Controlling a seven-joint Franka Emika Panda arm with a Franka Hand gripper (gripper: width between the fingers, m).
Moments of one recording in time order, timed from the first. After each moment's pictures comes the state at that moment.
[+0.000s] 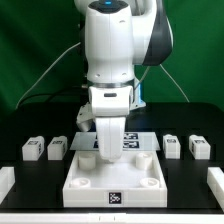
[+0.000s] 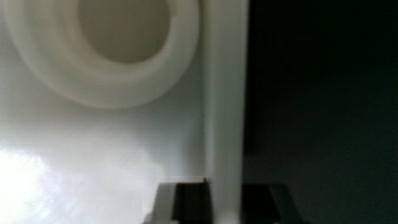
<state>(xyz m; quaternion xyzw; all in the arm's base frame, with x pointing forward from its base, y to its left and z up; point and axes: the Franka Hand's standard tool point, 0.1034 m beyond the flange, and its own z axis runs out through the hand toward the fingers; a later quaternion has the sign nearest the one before) 0.431 -0.021 0.012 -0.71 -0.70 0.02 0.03</state>
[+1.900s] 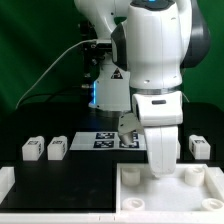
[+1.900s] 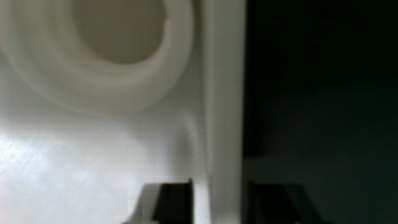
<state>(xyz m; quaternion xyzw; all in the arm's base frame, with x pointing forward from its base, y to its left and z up) 0.496 0.061 0.012 -0.72 -0.69 -0.01 0.04</state>
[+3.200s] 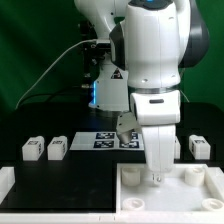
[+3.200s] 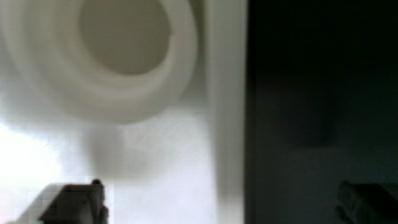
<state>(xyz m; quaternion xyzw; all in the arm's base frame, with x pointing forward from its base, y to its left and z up) 0.497 0.059 0.024 -0.74 -0.67 -0.02 0.03</state>
